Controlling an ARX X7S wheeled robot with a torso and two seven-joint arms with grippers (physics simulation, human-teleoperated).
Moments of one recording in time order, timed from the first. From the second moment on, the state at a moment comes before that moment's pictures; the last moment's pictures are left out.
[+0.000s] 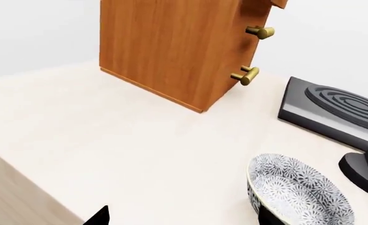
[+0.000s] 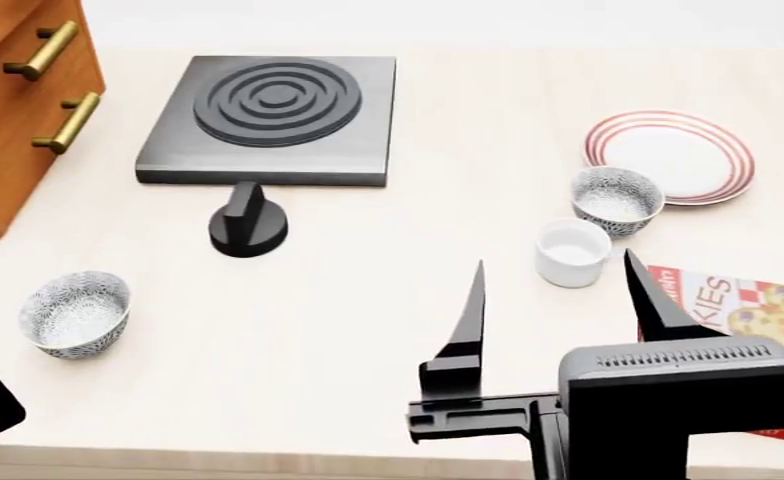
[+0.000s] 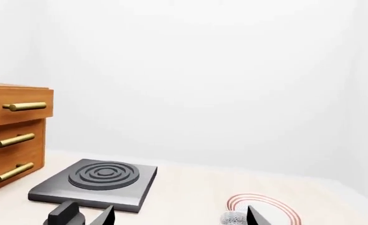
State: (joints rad) left arm -0.41 -0.22 -0.20 -0.34 -0.35 -0.21 -0.25; right arm 0.27 0.24 -0.10 -0.68 0.20 0.65 0.15
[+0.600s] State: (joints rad) left arm -0.41 -0.22 -0.19 -0.35 -0.36 -0.20 -0.25; right arm 0.26 0.25 -0.09 -0.67 0.22 0.65 0.17
